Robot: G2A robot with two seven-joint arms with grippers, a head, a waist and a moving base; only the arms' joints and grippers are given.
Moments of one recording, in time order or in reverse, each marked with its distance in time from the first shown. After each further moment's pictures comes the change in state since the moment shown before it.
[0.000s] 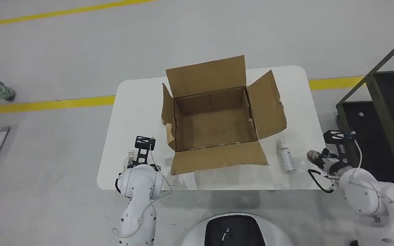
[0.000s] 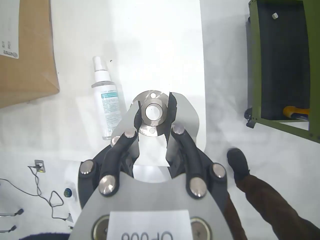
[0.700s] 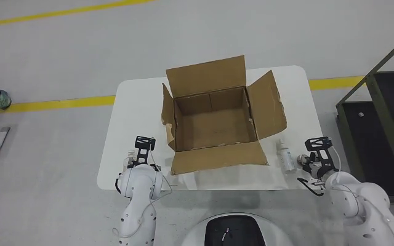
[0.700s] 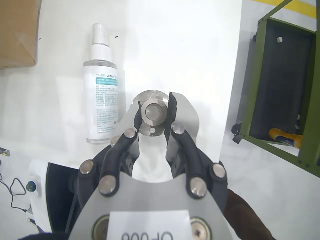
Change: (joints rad) left arm 0.000 0.000 0.000 0.000 0.000 0.000 0.000; right arm 0.012 0.022 -0.082 0.141 -0.106 -0.113 -0.127
